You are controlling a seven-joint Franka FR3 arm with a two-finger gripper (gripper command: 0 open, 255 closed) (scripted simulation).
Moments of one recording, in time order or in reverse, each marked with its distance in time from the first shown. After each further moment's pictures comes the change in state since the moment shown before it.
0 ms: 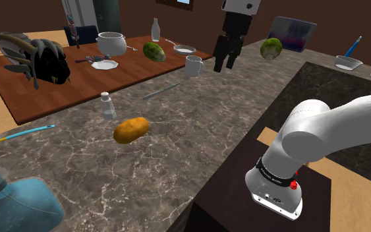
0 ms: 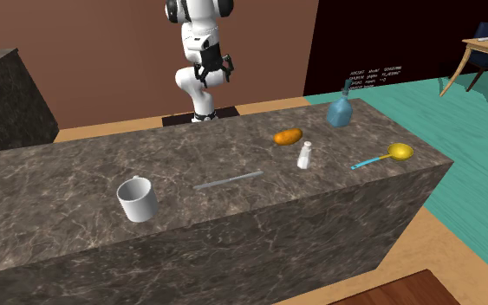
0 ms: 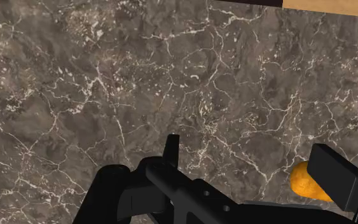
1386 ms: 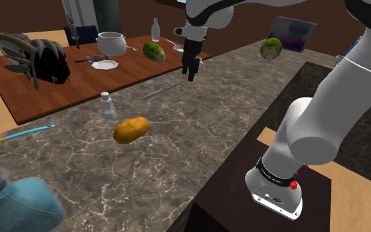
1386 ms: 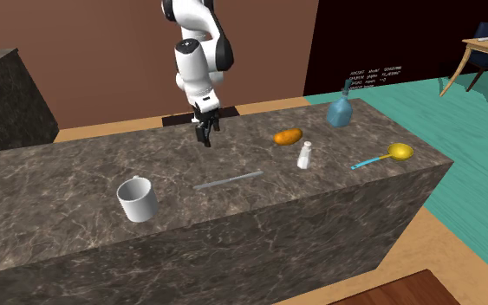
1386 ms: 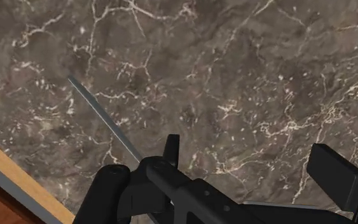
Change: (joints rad) arm 0.214 0.655 -0.328 0.236 -0.022 0.411 -1.109
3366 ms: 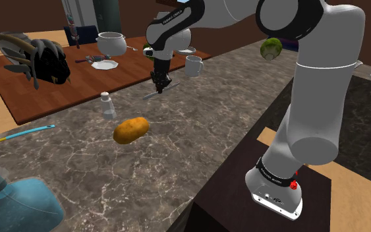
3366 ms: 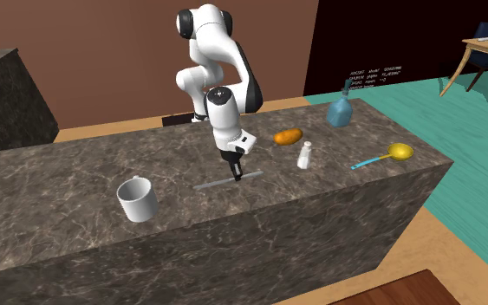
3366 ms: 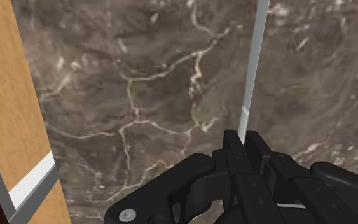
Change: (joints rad) arm 0.021 0.463 0.067 0.298 0.179 0.142 -0.590
